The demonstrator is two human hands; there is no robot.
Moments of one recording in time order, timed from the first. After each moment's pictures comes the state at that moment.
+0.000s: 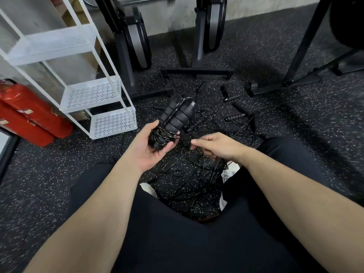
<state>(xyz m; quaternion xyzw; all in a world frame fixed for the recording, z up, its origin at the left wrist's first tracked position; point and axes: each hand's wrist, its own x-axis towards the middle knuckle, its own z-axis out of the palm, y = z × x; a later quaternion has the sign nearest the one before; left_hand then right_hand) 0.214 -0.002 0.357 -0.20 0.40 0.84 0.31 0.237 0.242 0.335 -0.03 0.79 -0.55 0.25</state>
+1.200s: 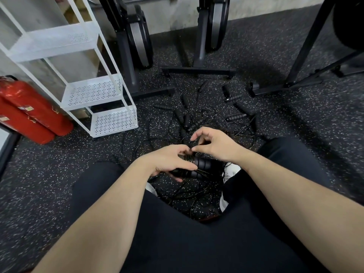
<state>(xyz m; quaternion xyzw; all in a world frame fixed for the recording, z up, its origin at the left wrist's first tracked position) 0.229 0.024 0.348 0.06 0.78 0.46 0.43 0.236 0.230 0.327 -0.09 0.83 -0.53 0.14</state>
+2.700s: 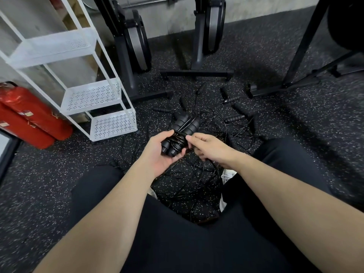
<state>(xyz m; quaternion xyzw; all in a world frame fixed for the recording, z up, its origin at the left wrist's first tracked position) 0.228 0.033 0.359 -0.22 0.46 0.81 0.27 0.239 0.216 0.333 -0.01 0.75 -0.62 0.22</state>
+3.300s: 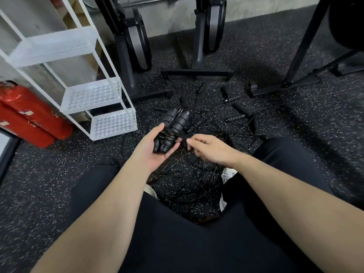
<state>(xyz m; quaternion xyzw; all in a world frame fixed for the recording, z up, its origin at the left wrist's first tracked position) 0.223 0.022 0.366 -0.24 0.45 0.83 0.22 0.243 0.220 0.337 -0.05 0.80 -0.57 0.21</state>
